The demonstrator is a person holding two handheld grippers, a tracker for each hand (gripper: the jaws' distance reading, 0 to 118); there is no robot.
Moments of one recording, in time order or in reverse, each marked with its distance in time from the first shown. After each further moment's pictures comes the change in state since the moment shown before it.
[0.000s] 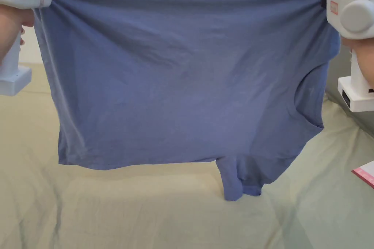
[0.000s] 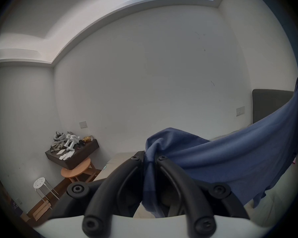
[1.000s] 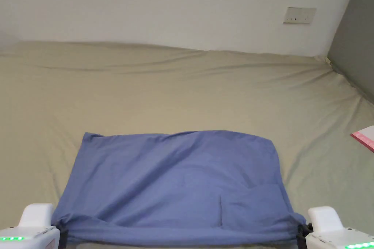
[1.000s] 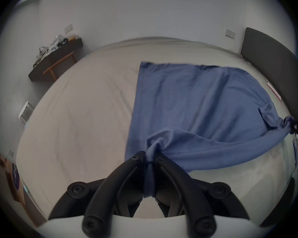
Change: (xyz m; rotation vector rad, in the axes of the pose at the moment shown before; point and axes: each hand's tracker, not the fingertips) left arm -0.001 -0.441 0.201 -0.754 -0.170 0.113; right arm -0.060 -0.374 0.291 -0.847 0.415 -0.065
